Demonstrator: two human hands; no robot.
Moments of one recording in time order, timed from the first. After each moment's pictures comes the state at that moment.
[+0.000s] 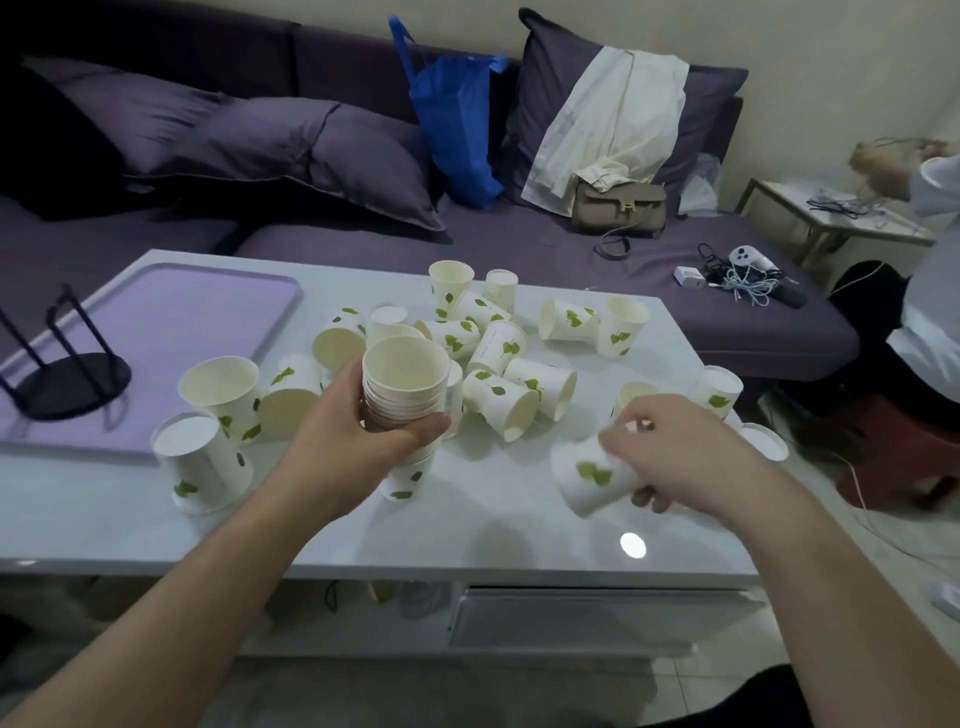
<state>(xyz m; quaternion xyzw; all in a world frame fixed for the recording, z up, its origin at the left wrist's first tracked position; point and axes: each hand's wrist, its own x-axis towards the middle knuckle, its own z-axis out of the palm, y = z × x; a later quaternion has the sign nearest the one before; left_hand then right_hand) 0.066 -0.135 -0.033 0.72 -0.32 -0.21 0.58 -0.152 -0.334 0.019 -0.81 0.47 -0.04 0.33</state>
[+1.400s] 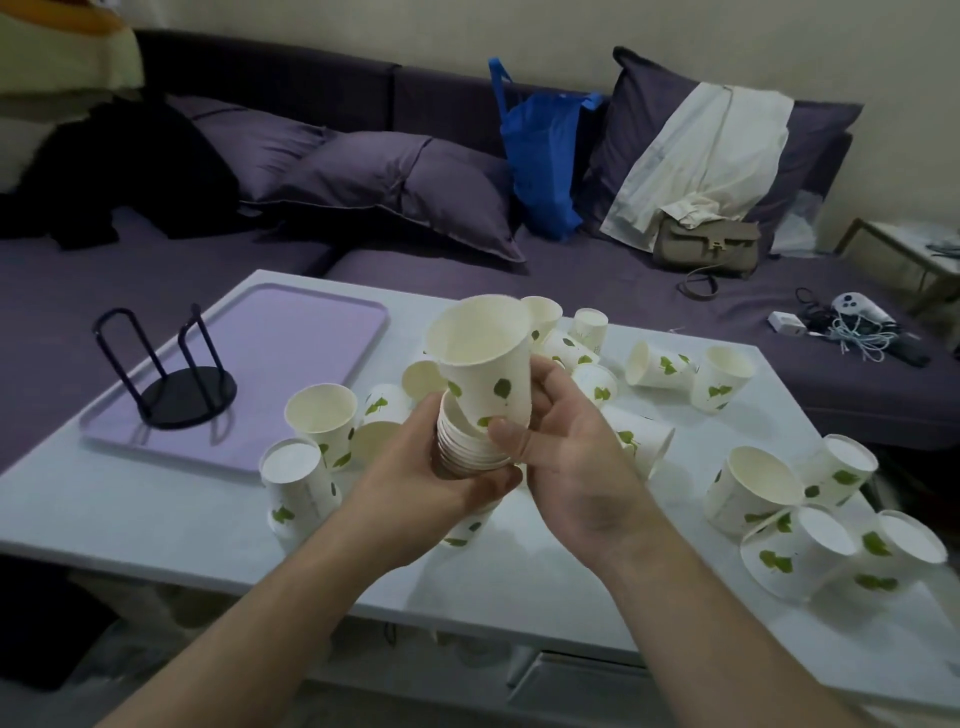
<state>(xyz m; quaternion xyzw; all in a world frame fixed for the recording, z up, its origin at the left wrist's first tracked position) 0.097 -0.116 -0.036 0.72 -0.33 -0.22 0.57 -0.004 -0.253 -0.012 -0.57 0.08 -0.21 0.79</state>
